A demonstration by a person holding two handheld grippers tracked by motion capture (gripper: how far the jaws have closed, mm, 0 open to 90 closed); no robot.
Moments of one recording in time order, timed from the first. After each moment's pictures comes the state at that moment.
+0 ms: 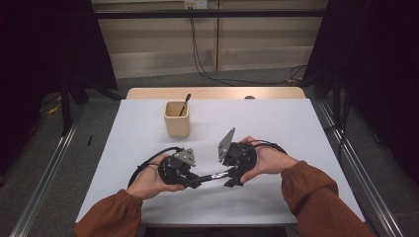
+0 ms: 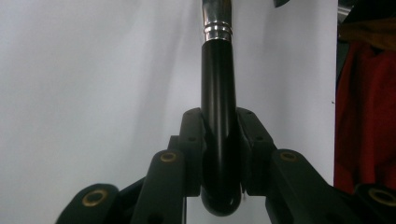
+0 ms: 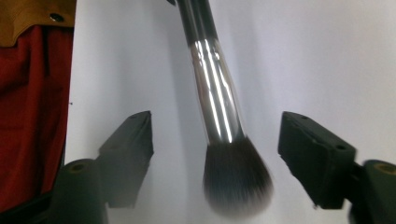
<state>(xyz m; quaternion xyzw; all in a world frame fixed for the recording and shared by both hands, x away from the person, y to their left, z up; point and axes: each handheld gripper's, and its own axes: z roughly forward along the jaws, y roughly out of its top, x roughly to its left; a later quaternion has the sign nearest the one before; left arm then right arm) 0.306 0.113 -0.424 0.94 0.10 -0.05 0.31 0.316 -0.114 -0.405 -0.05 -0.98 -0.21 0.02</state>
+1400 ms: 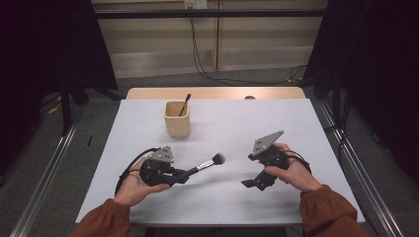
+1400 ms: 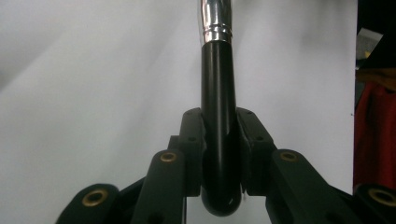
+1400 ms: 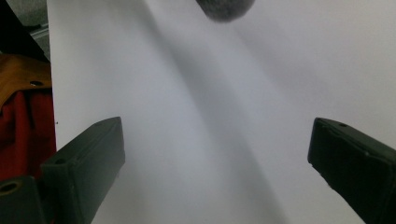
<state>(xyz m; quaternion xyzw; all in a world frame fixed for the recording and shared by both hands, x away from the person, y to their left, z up) 0.304 0.162 -0.436 0.90 0.17 -0.01 0.40 0.291 -0.196 -0.422 -0.22 -0.91 -0.35 -0.03</state>
